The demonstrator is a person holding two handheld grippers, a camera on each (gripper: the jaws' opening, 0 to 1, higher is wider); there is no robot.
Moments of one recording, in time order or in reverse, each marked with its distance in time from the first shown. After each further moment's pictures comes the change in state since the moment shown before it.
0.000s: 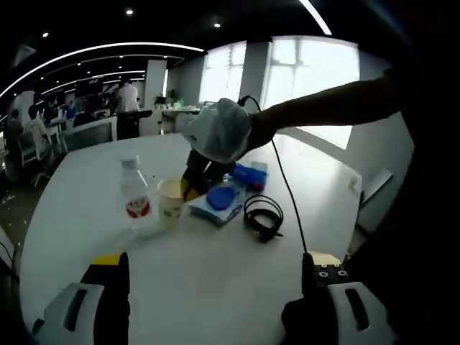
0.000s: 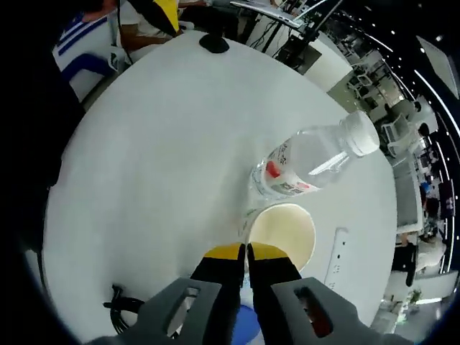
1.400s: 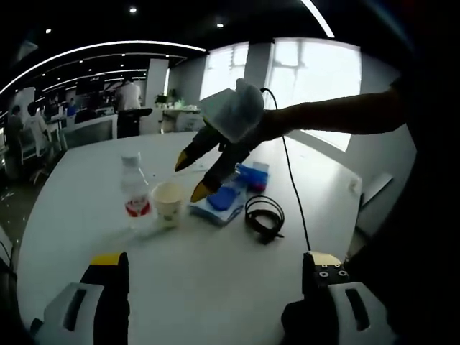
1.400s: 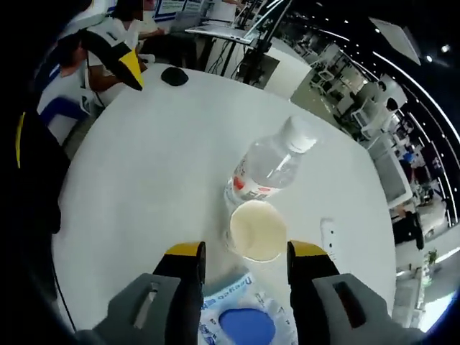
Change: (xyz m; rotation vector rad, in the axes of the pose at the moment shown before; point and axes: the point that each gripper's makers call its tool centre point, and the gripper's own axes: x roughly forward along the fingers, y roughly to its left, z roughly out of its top) left arm 0.005 0.000 0.002 -0.005 0.000 -0.008; right arm -0.046 -0.015 0.005 0.312 -0.155 -0.133
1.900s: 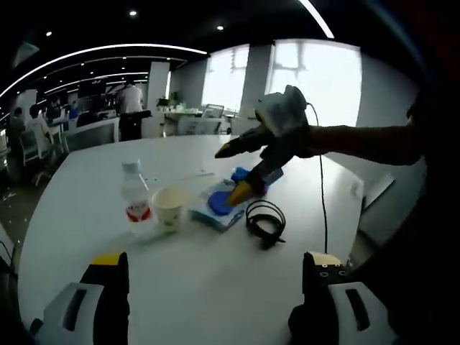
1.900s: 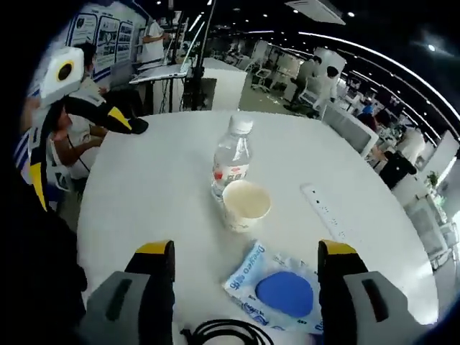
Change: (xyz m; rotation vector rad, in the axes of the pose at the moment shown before) left arm 0.000 0.000 0.006 -0.019 -0.027 0.026; right arm -0.064 0.011 -0.035 0.485 -0.152 -0.143
